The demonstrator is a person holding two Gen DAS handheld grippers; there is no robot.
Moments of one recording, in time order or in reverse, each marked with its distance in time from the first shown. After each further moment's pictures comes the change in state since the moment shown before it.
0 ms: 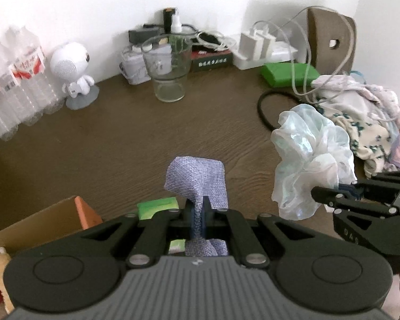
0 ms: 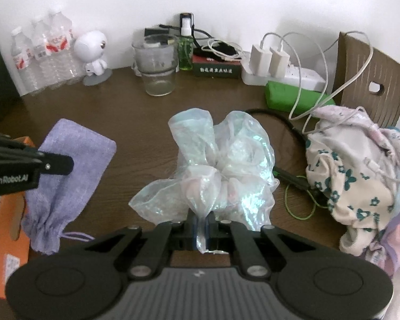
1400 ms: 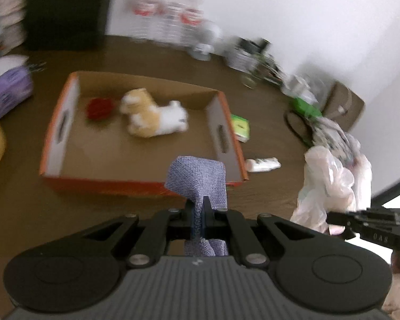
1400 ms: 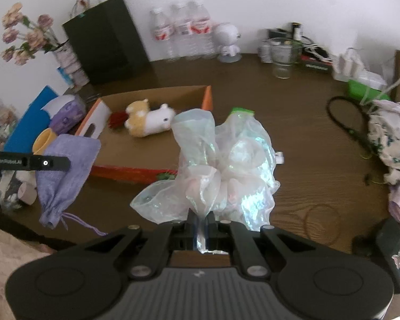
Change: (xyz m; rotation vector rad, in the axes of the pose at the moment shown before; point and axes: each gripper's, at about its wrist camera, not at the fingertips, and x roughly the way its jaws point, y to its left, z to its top) left arm -0.255 0.145 -0.217 -0.539 -0.032 -0.071; right arm -0.212 0.105 -0.094 -0.149 0.096 0.364
